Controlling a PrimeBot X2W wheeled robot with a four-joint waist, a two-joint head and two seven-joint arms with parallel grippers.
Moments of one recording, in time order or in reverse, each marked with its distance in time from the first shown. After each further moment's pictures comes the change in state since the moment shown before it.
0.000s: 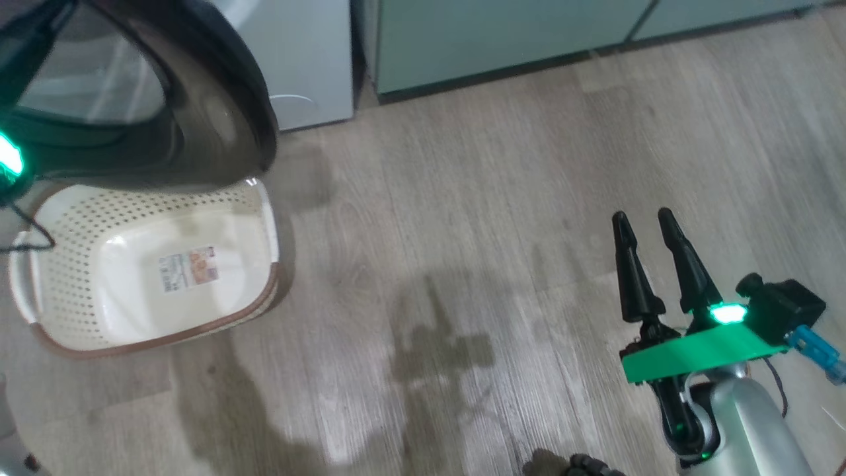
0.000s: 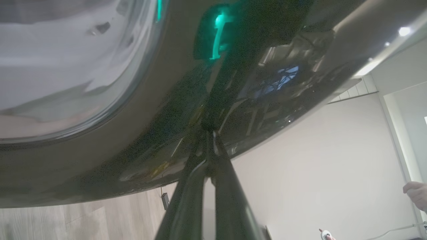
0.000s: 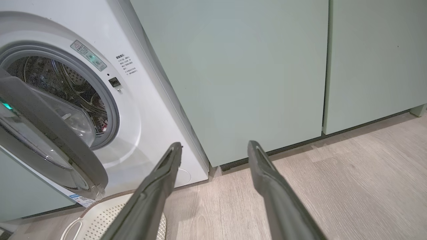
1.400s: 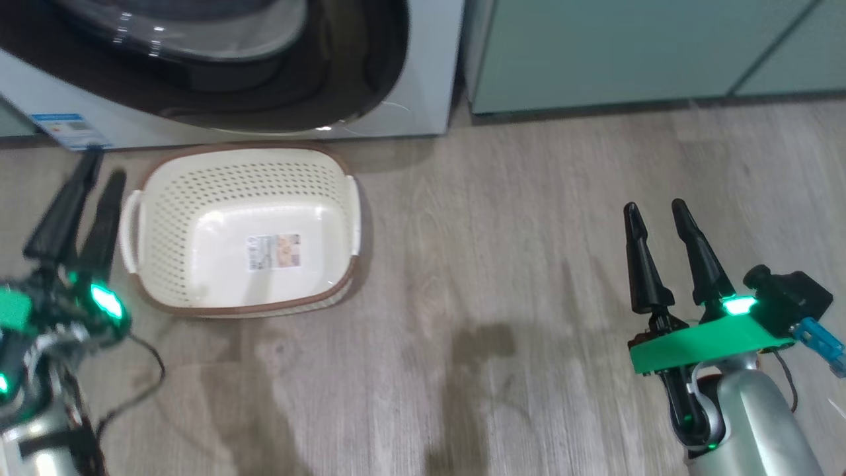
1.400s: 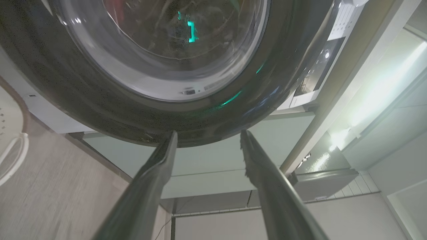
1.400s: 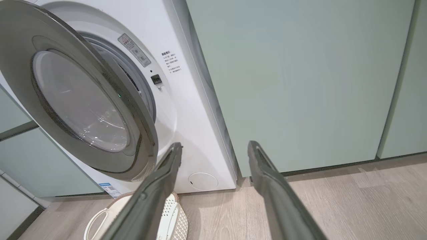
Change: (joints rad) left arm 0.367 -0.248 0.120 -0.015 0.033 -0.201 -0.302; right arm -0.034 0.000 -0.035 0.031 -0.052 0.000 -0.006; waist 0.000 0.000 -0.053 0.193
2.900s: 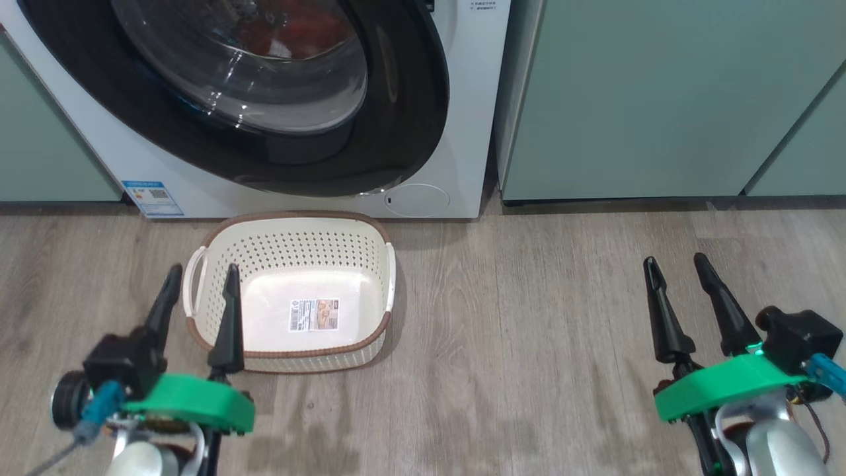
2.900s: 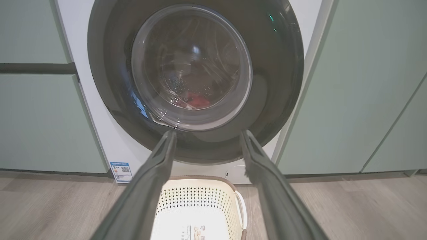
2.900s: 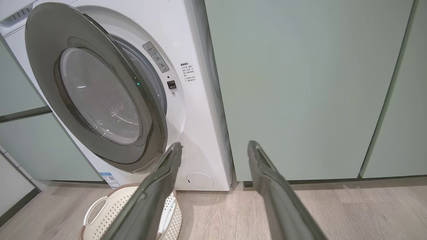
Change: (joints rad) left arm 0.304 0.144 -0.546 -0.135 1.271 0.198 -0.815; right arm 0.144 0.001 -0.086 -0.090 -0.103 0.000 0.128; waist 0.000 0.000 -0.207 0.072
